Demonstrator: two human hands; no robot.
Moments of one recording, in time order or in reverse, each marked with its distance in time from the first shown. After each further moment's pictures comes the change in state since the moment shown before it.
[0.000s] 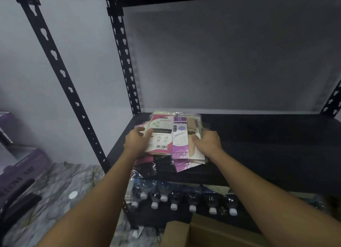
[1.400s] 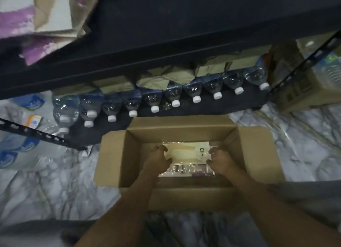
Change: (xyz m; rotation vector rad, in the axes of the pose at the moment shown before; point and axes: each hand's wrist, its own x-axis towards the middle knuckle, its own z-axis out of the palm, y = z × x) left_hand -0.278 -0.193 0.319 0.514 -0.938 -0.004; right_hand -0.223 0.428 0.039 -0.270 -0.459 0.534
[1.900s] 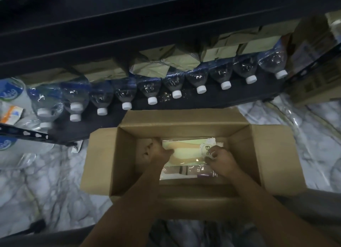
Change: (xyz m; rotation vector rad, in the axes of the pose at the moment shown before) left_hand 0.070 -0.013 0.041 -0.260 0.144 -0.254; right_hand 0.023 0.000 0.021 0.152 0.031 0.062
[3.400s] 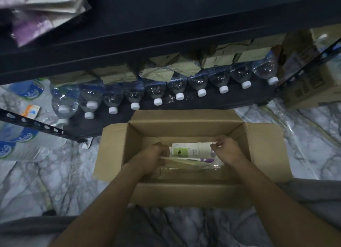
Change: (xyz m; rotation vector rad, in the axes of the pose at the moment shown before) left_hand -0.090 0.006 -0.108 0.387 -0.322 0.611; right_hand -0.015 -0.014 -0.036 0.129 0.135 -0.044
